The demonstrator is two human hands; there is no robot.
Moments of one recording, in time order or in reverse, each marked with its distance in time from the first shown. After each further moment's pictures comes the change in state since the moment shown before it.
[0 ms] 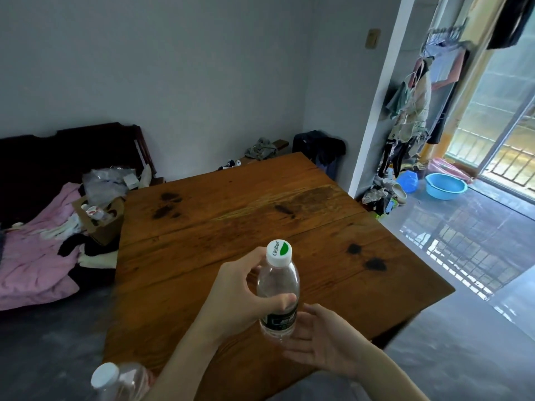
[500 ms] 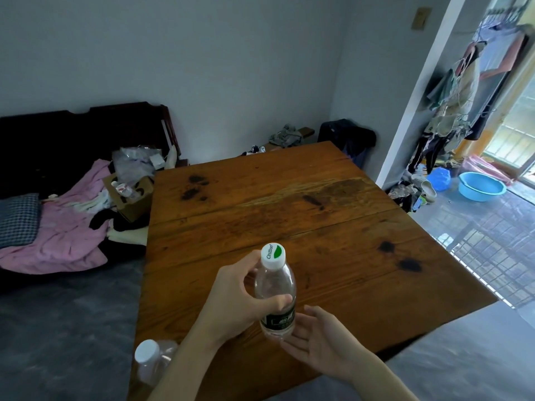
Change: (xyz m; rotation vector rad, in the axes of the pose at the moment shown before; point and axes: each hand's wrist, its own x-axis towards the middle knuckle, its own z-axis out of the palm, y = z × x) left_hand -0.026 -0.060 -0.034 -0.014 0.062 -0.106; right_hand 0.059 0.028 0.037 0.185 -0.010 0.077
